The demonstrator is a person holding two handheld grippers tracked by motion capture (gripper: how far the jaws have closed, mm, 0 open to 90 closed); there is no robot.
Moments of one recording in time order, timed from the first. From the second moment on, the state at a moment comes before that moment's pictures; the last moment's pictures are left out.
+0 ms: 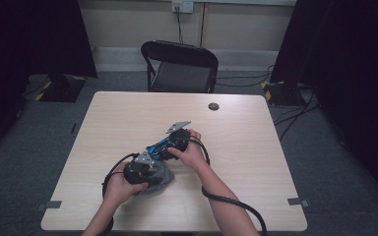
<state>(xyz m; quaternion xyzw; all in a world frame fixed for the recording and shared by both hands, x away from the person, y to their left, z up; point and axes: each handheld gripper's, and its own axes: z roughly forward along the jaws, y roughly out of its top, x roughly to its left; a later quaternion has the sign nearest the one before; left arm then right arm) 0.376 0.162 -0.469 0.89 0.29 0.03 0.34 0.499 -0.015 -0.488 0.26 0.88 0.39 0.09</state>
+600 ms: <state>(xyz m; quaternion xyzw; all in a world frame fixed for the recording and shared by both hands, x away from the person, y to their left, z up) 0.370 0.172 -0.440 0.89 0.27 0.05 0.38 0.499 -0.015 -0.489 0.26 0.88 0.40 0.09</state>
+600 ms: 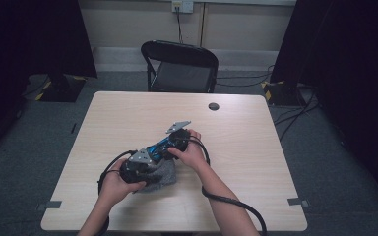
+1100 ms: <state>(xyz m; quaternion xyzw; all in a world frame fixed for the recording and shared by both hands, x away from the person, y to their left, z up) 0.382 0.234 -0.431 0.83 0.35 0.11 0.42 0.499 -0.015 -0.489 0.26 0.87 0.40 0.09</state>
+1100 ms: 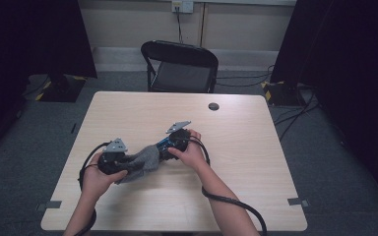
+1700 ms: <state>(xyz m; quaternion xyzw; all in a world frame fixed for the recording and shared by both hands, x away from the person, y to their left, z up) 0.410 0.253 -0.466 0.78 0.48 0.16 0.36 0.498 -0.016 -0.489 0.26 0.87 0.40 0.10</state>
